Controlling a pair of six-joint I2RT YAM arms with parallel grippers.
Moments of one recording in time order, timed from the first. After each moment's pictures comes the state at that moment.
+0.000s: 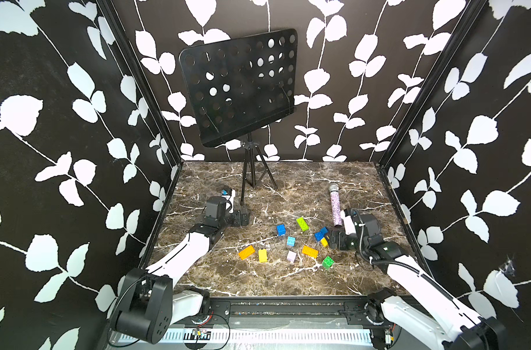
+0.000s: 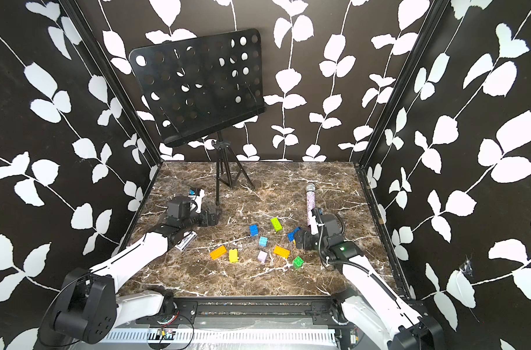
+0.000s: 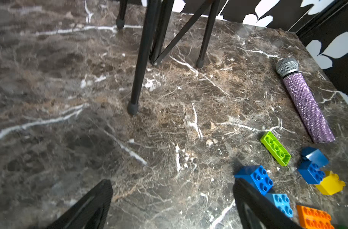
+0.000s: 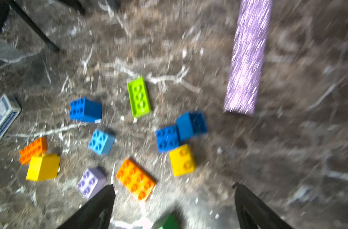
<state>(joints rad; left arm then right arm) -0.30 1.21 0.63 -0.05 0.17 -0.26 0.41 0.89 0.53 -0.49 -0.12 0.35</state>
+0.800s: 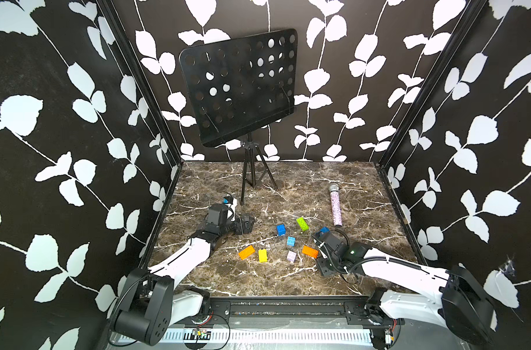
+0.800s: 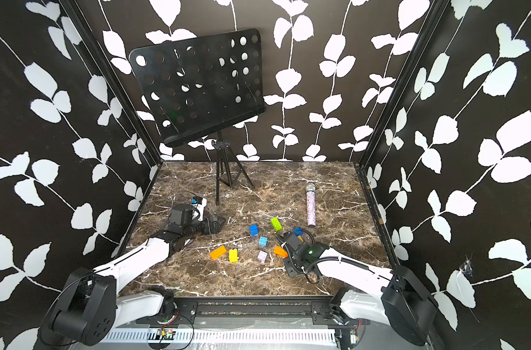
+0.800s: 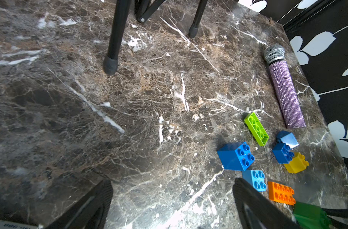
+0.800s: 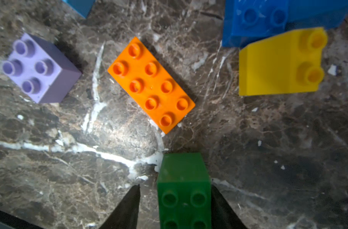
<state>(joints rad) -0.32 1.21 0.55 -0.03 0.27 -0.37 0.86 1.17 0.58 -0.66 0.11 0.43</state>
